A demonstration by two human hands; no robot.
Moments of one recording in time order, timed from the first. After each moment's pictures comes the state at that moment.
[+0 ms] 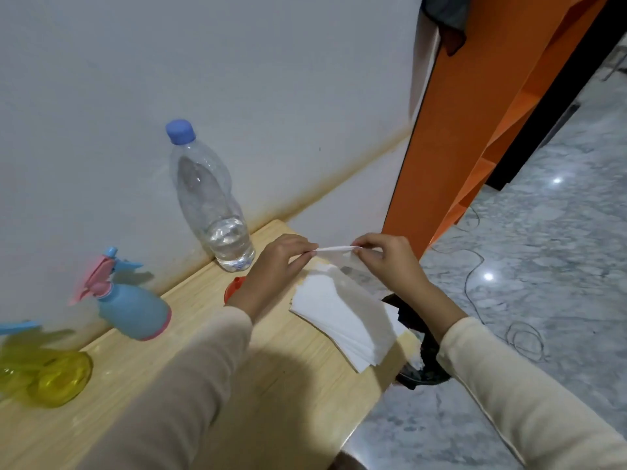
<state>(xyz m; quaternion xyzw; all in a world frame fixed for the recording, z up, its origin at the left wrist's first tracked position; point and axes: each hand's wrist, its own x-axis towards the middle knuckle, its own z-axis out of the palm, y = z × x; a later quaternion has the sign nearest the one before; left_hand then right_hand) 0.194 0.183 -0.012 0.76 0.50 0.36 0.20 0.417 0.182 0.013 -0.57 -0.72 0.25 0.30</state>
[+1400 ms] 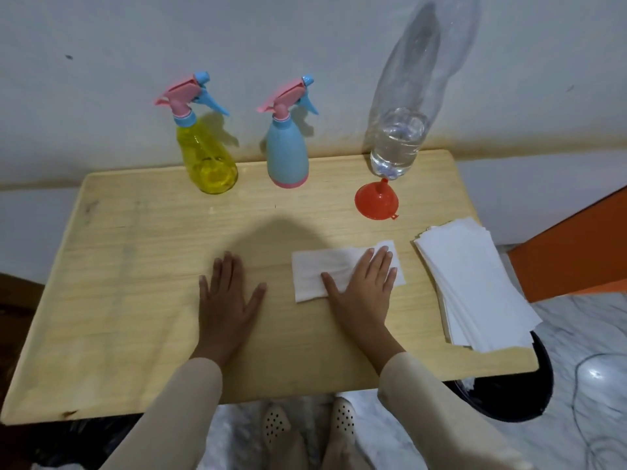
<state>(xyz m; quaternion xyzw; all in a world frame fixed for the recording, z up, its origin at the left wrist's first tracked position) 0.088 -0.116 -0.159 0.37 0.92 0.10 0.12 0.246 0.040 -0.158 -0.52 -0.83 0.18 0.05</state>
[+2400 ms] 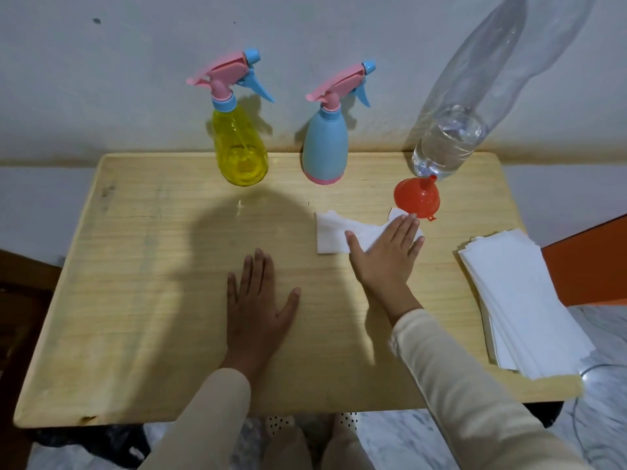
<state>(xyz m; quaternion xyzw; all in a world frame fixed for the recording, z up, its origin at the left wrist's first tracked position) 0.086 -0.118 -0.160 0.37 0.91 0.14 0.09 0.172 0.082 -0.151 -0.56 -0.81 0.18 0.01</state>
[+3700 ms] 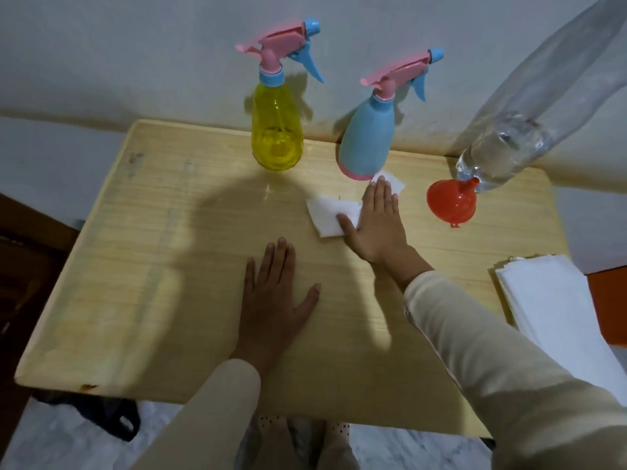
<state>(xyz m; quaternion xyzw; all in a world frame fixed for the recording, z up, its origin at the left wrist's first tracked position) 0.084 -0.117 -0.168 0.36 0.92 0.15 0.07 0.108 0.102 -0.153 -0.31 -0.94 0.14 -0.04</state>
